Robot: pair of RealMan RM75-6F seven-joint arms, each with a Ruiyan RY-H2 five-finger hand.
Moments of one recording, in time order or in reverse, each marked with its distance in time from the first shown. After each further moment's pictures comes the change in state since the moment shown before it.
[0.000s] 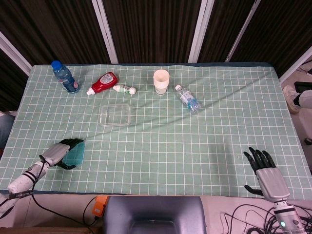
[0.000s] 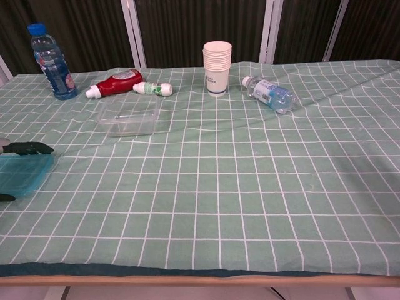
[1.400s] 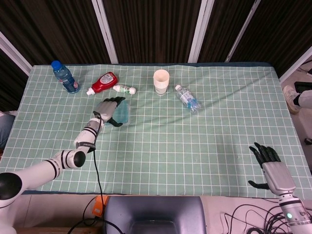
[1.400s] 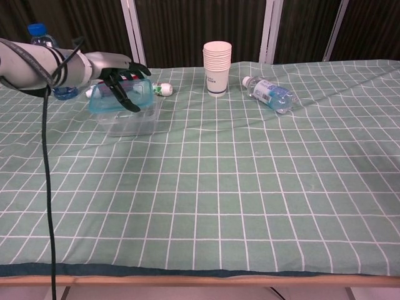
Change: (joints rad) left arm -0.544 -0.124 -0.350 -0.190 -1.094 -0.400 0.947; right arm 0.047 0.063 0.024 0.006 0.071 -0.088 0.150
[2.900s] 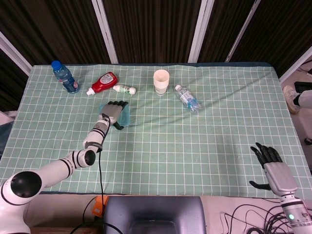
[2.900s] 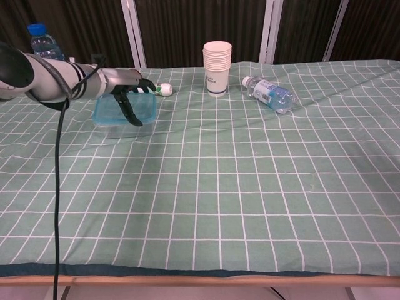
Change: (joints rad) left arm -0.065 -0.106 0.057 0.127 -0.145 -0.034 0.211; right arm -0.004 0.011 -0.007 -0.003 -0.005 0.014 0.015
